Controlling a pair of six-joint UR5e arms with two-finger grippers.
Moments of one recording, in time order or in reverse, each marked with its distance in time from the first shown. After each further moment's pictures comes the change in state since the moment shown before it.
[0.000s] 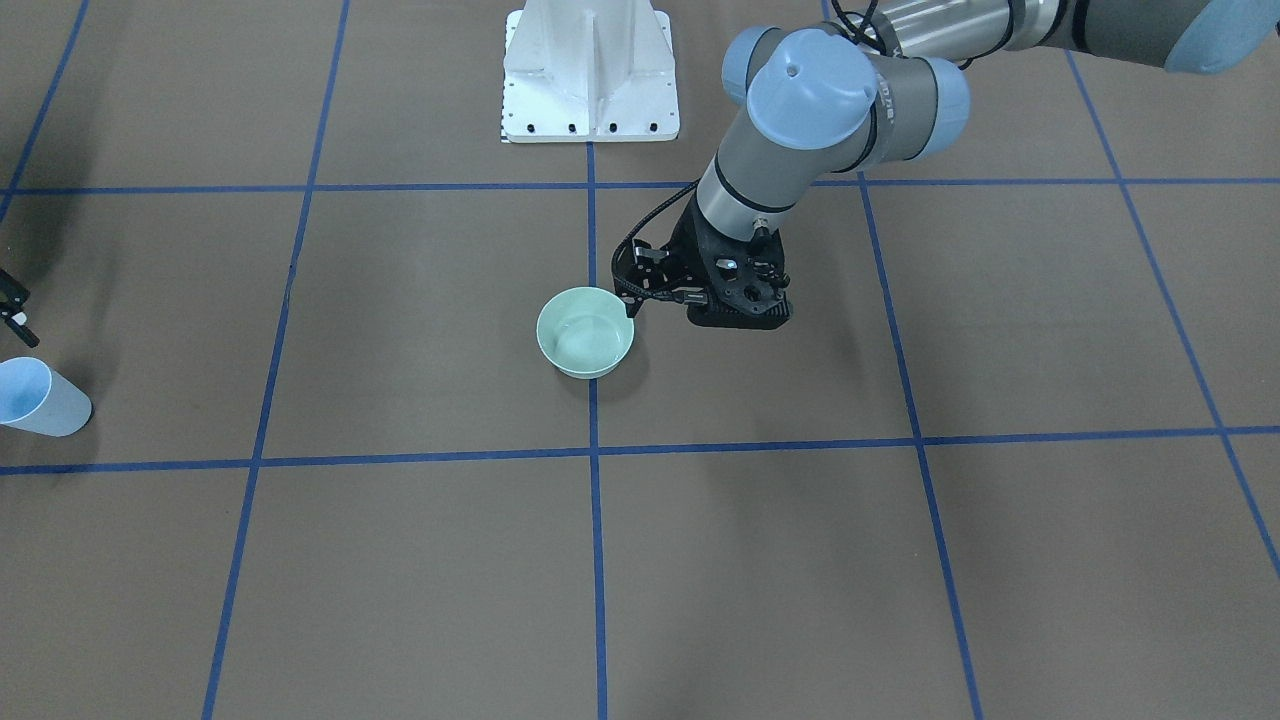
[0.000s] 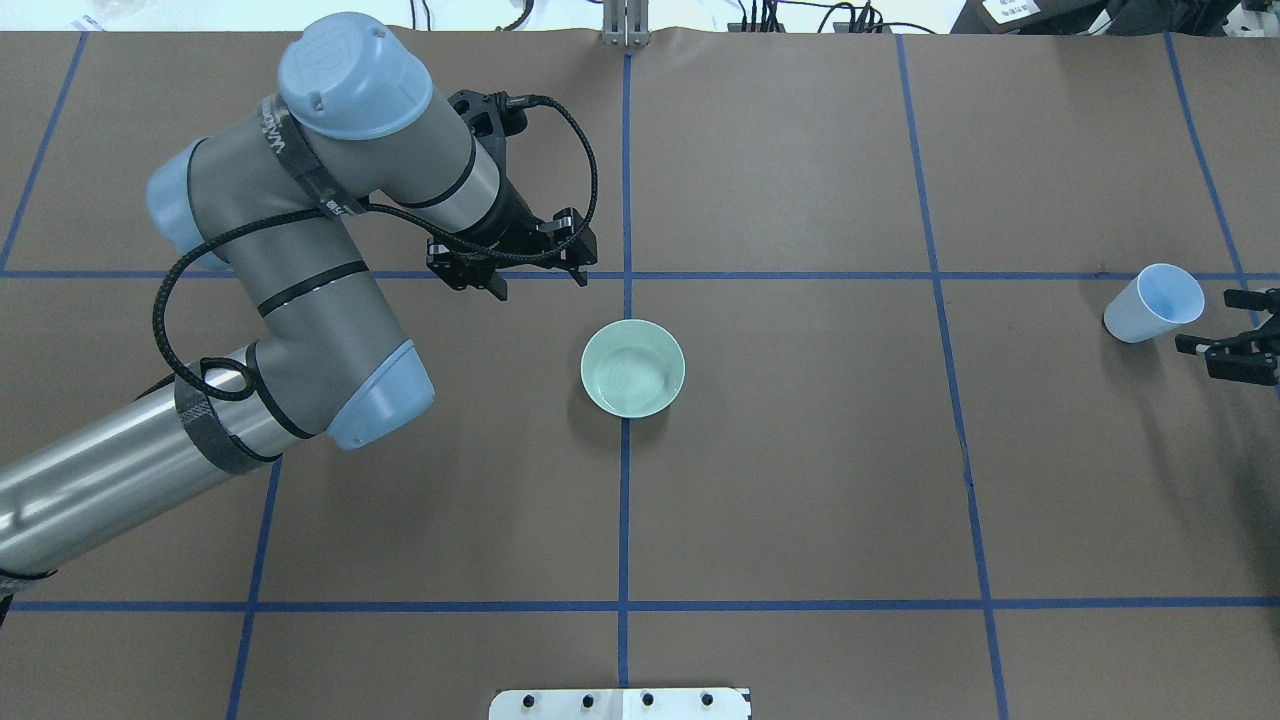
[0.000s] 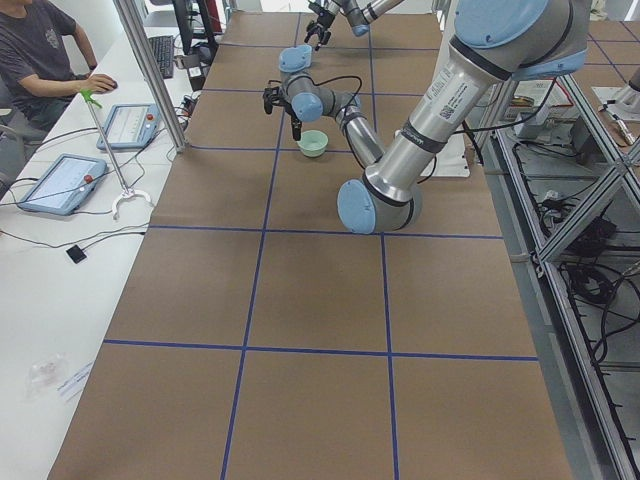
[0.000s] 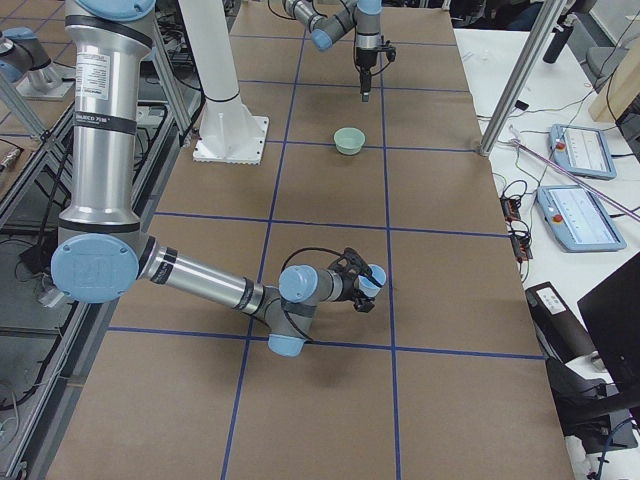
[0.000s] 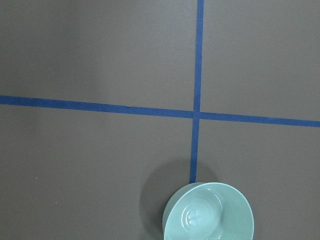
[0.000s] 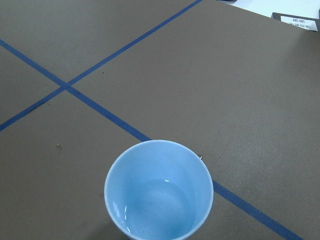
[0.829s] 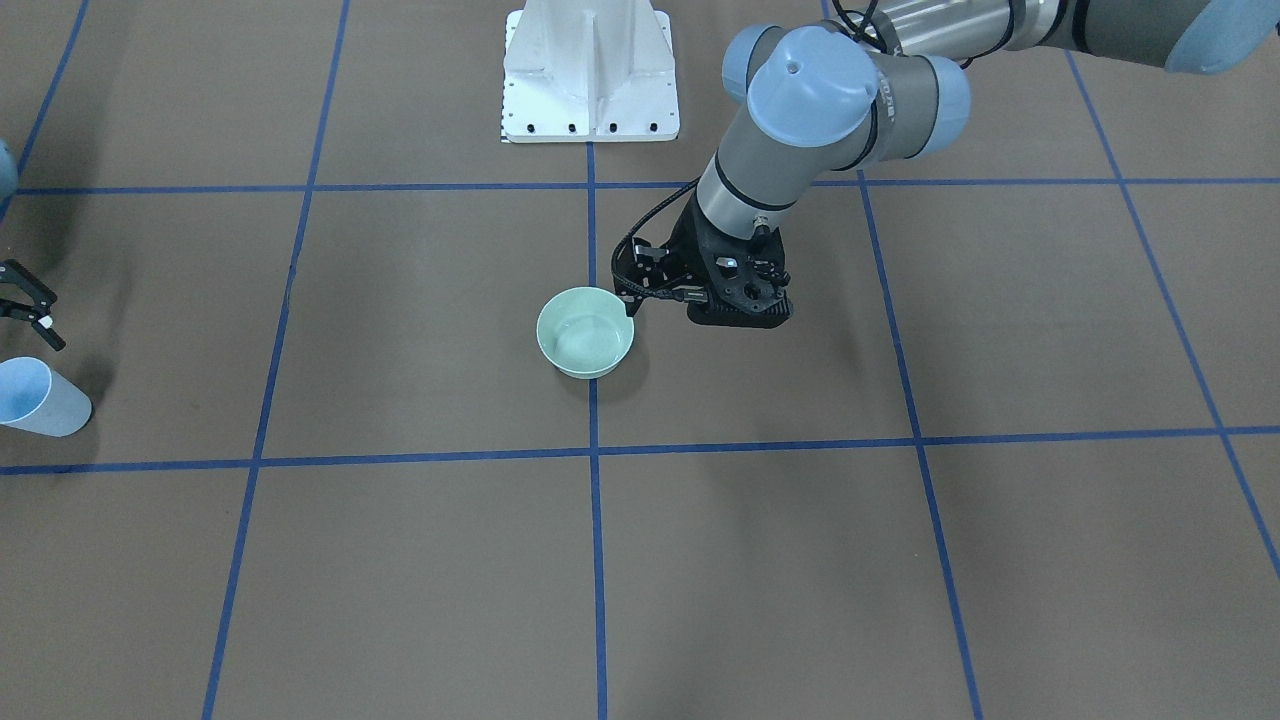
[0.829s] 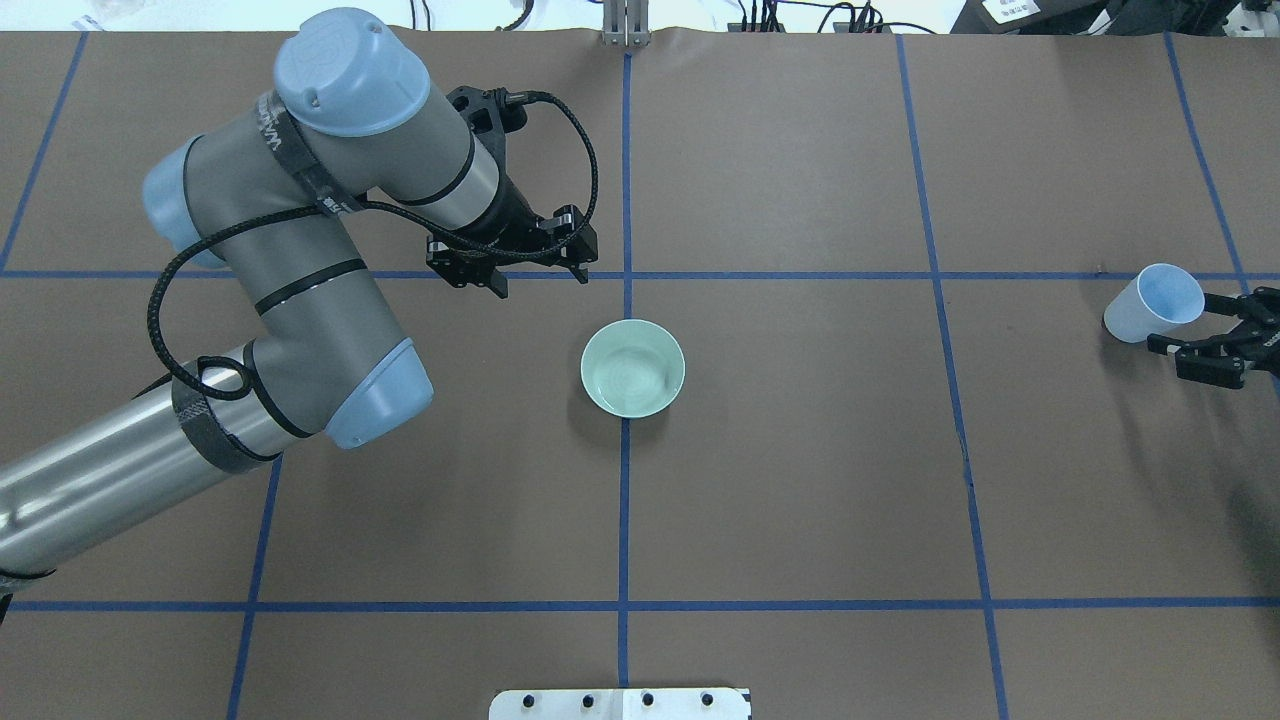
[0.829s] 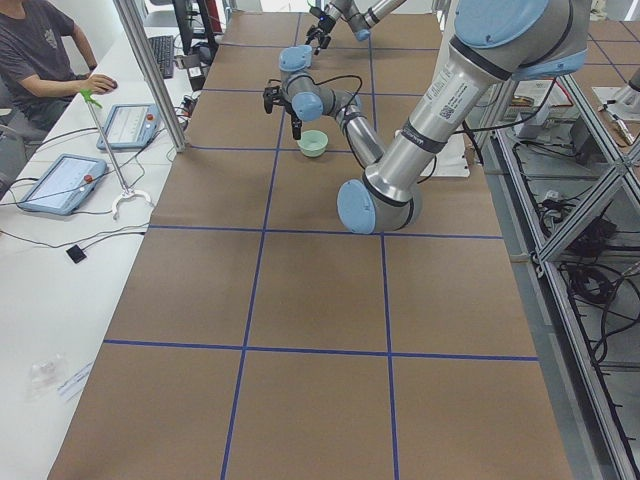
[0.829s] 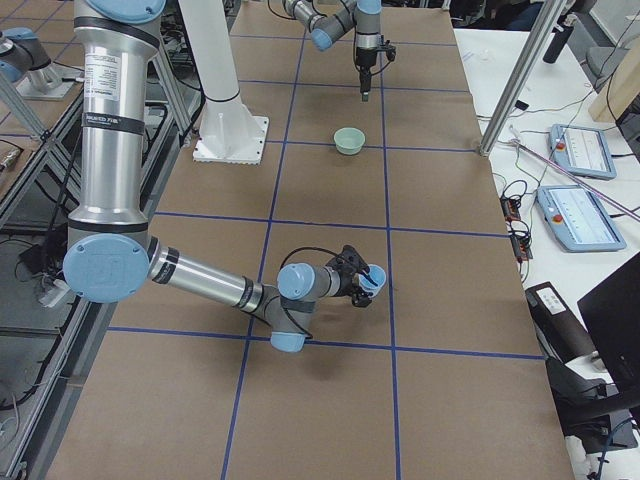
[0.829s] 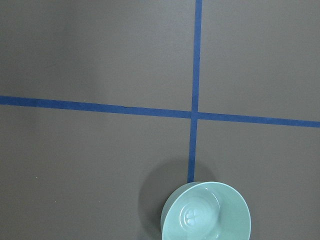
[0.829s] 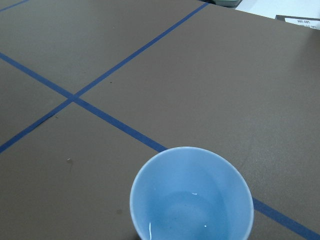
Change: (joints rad) left arm -0.004 -0.002 -0.012 0.001 0.000 0.000; right arm -0.088 0.009 -0.027 0.097 -0.140 0.100
